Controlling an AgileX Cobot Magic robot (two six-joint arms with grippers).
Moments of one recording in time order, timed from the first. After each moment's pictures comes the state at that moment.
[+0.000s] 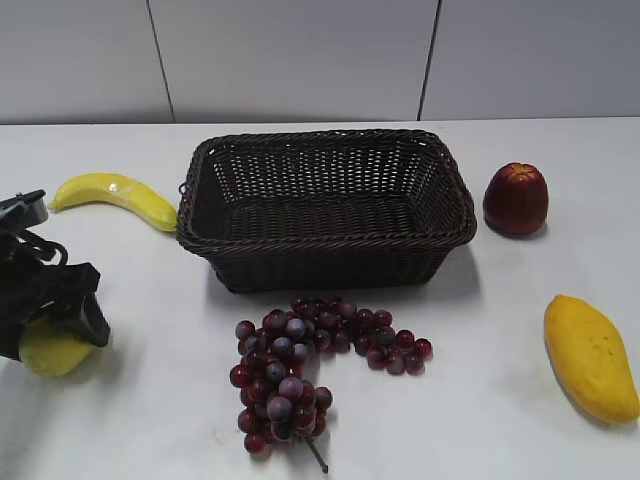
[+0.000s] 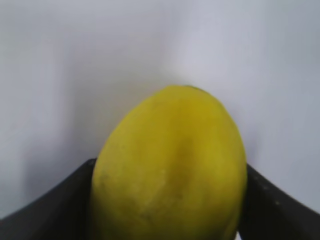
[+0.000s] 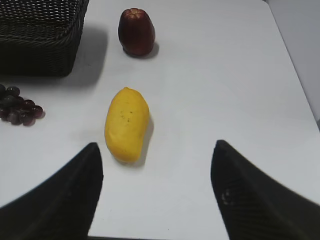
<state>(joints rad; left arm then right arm) -0.10 1.76 -0.81 -0.48 0.67 0.28 0.08 -0.01 -0.50 0.03 1.05 -0.02</state>
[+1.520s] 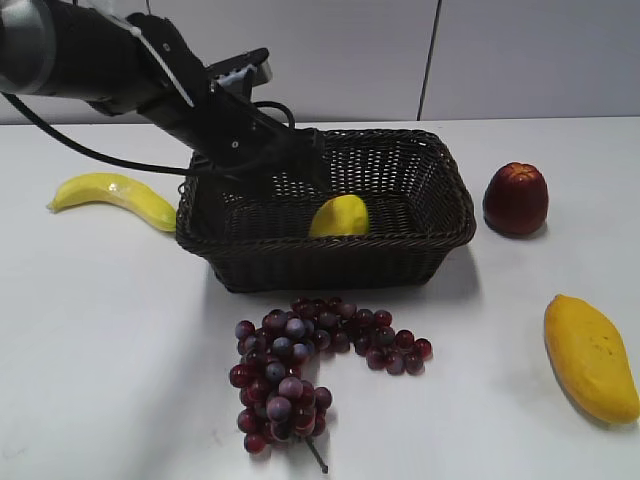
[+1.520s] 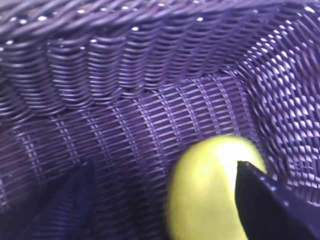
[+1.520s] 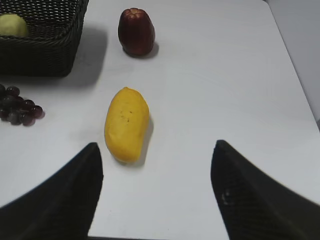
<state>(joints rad) -0.51 2.06 -1.46 -0.62 0.51 0.28 0.08 -0.01 -0.50 0.03 1.05 -0.02</state>
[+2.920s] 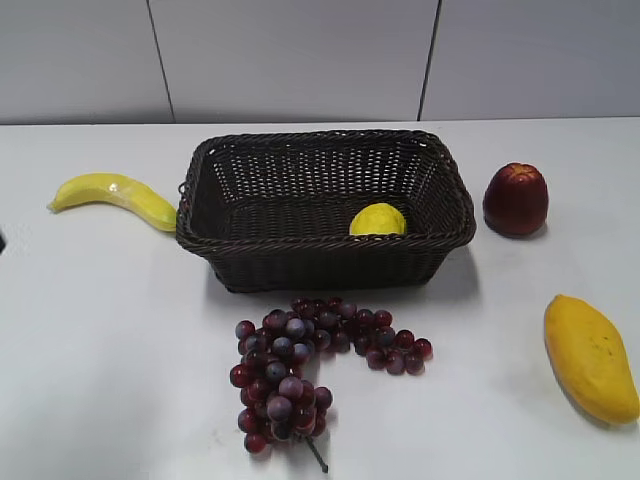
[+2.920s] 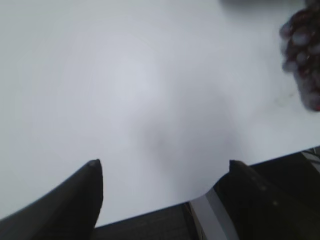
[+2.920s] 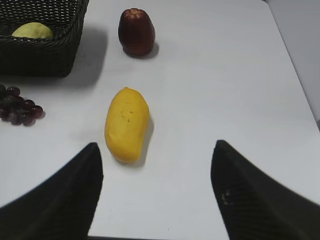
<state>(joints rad) -0.43 1.16 -1.03 0.00 1.22 0.01 0.08 -0.01 -0.50 0.03 1.05 -0.02</state>
